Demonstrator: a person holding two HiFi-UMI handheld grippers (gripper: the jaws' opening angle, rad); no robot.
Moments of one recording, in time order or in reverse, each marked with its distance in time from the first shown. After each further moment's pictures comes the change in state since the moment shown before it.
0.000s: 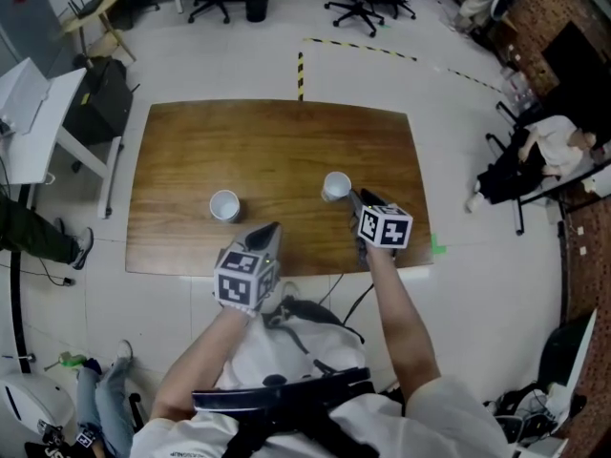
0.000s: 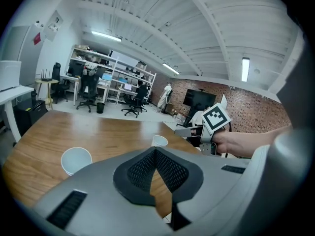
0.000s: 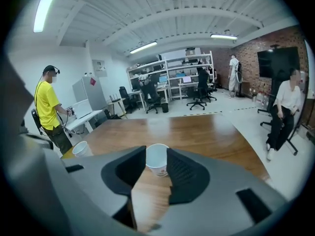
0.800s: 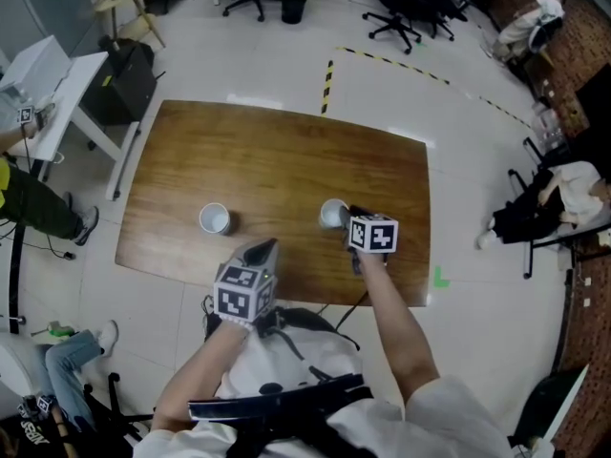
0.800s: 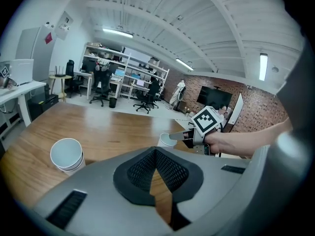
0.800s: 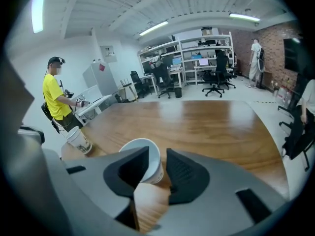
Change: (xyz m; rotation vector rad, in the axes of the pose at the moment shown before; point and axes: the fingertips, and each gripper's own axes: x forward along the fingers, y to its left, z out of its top) left arm 0.045 -0.001 -0.007 -0.090 0.035 0.140; right arm 0.093 -0.021 -0.020 -0.089 0.186 0.165
